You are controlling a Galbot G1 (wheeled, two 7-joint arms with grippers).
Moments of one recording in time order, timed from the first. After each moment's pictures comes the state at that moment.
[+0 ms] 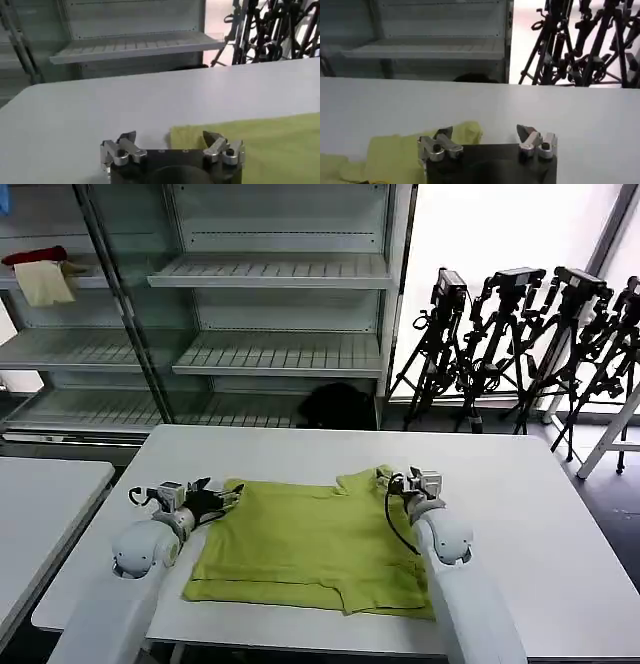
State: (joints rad) left arm 0.87 -1.12 -0.37 -1.55 -0.38 0.58 0.13; right arm -0.80 1.43 0.36 1.51 0.19 -0.59 0.03
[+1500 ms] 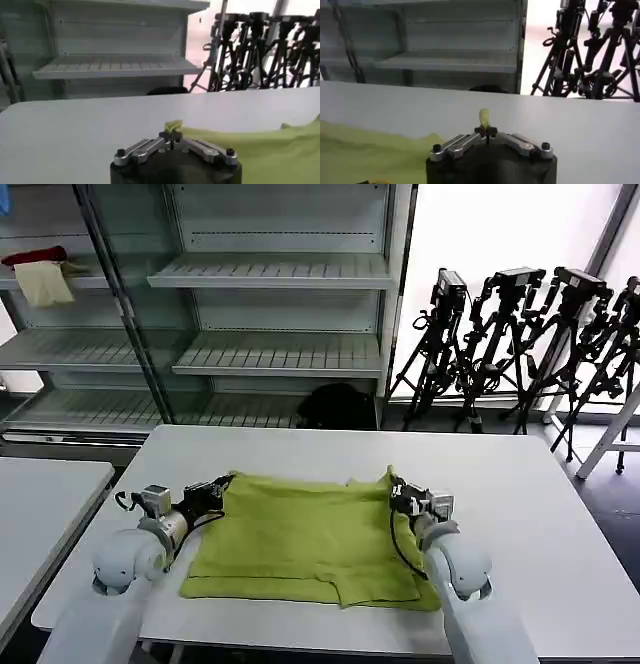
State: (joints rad) left arm 1.02 -1.10 -0.48 -1.78 -0.50 0.58 0.20; right arm -1.09 1.36 0.38 1.90 0.26 -0.59 0.02
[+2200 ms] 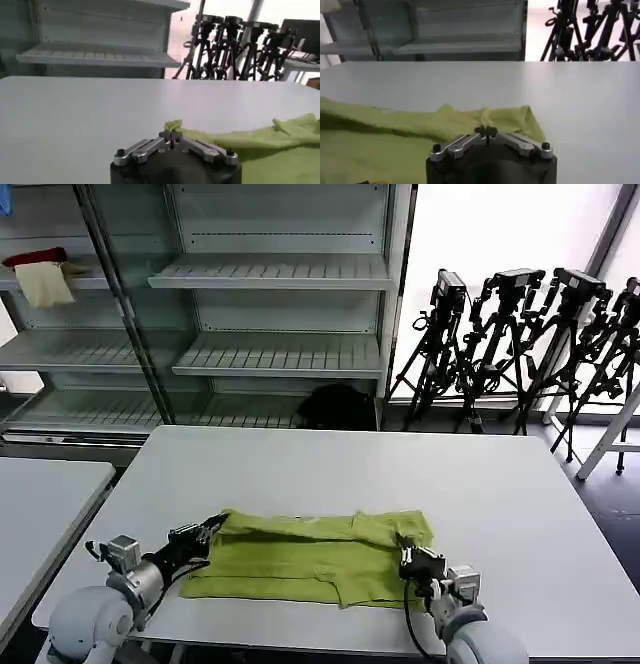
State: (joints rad) left arm 1.32 -1.09 -0.64 -1.96 -0.52 0.56 0.31; right arm -1.44 1.35 0.44 2.14 0.26 -0.58 0.00
